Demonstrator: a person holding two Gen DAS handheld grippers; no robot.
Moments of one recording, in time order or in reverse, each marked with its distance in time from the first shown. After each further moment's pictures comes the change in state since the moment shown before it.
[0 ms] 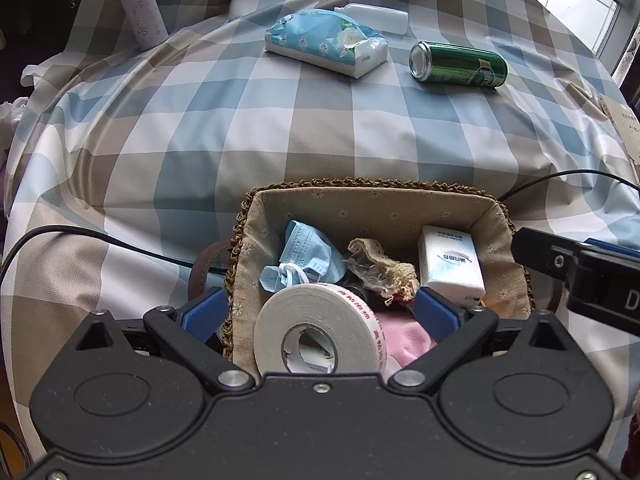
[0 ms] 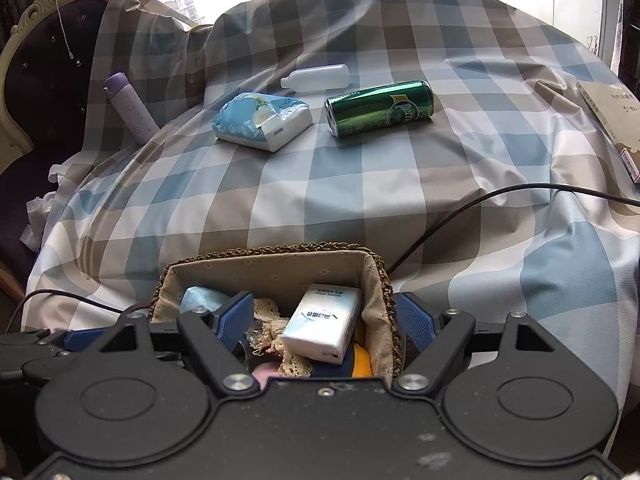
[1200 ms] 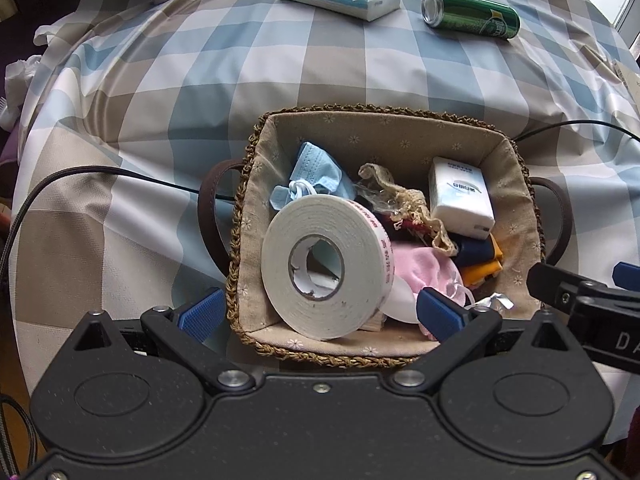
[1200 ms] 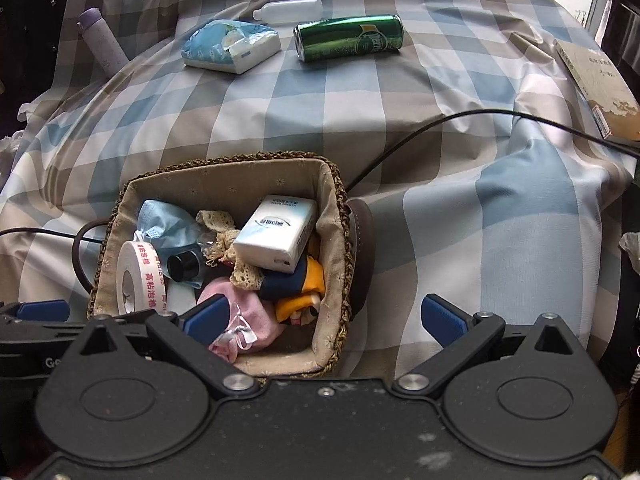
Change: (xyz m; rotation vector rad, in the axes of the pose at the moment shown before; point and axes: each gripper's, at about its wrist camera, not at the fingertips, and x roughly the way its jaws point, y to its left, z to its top) left arm -0.004 -0.002 -0.029 -0.019 0.132 0.045; right arm -0.003 -0.011 -0.035 -0.031 0.186 -0.106
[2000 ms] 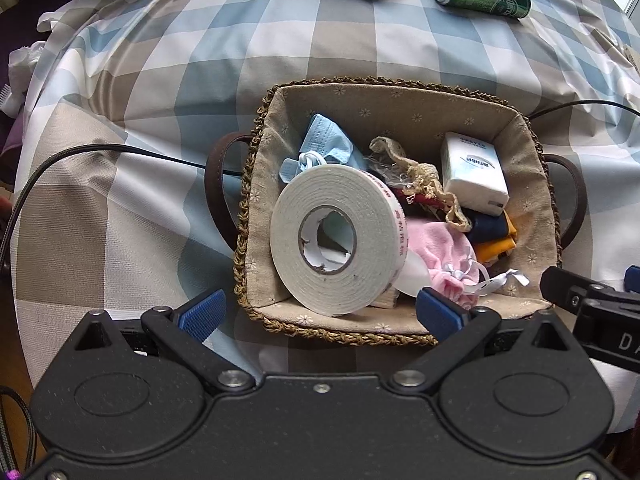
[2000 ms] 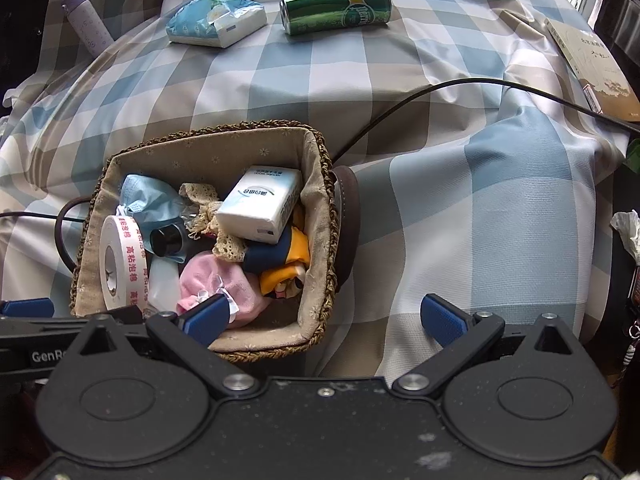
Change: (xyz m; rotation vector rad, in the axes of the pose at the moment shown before) left arm 0.005 0.002 -0.007 0.002 0.057 0.028; right arm 0.006 -0.003 -0.008 -0.007 0.059 -0.044
